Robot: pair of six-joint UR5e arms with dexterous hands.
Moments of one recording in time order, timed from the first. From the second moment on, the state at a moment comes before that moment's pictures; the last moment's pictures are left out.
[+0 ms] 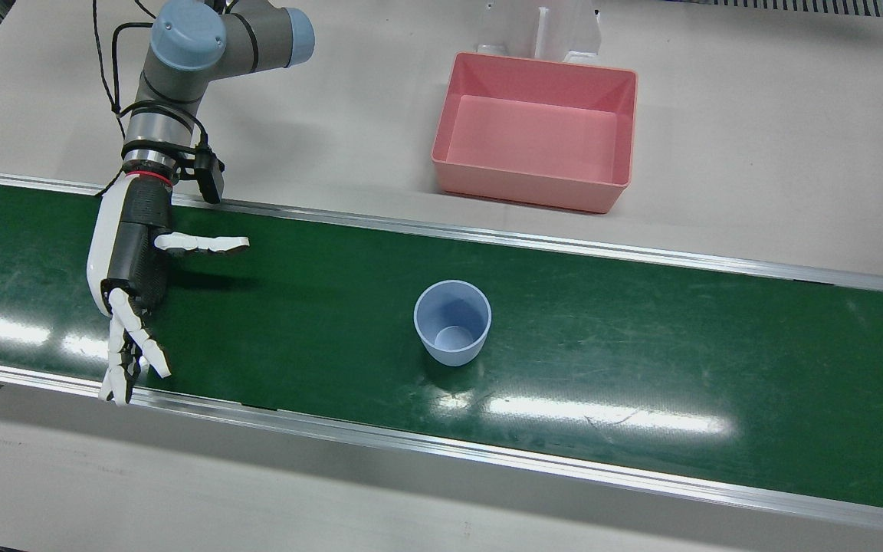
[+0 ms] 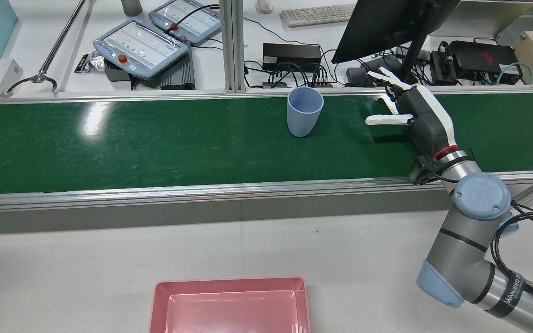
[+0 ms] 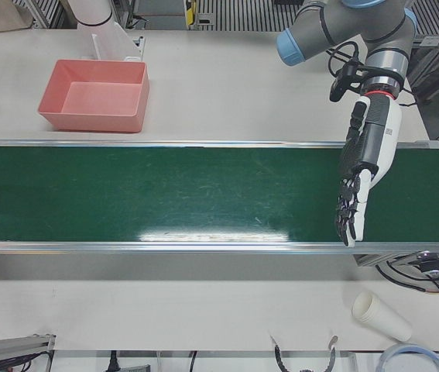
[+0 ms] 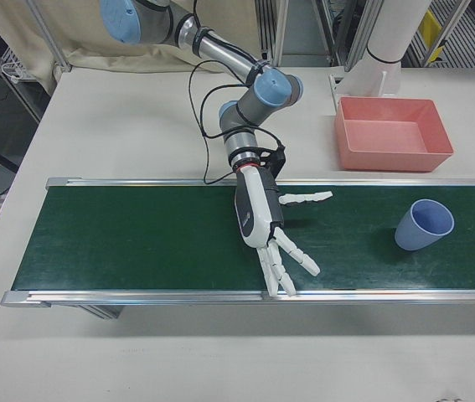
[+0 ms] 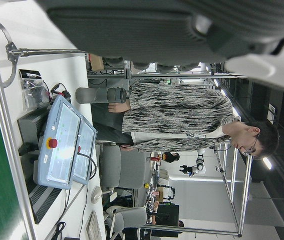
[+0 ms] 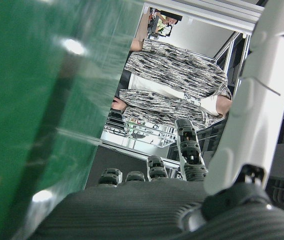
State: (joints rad) left arm -1.45 -1.67 -1.83 0.24 1.79 0.01; right arm 0.76 -1.30 1.82 -3.47 -0.89 -0.38
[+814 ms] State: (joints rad) left arm -1.45 -1.67 -1.83 0.24 1.79 0.01; right arm 0.75 -1.30 1.83 -3.50 -0.89 -0.37
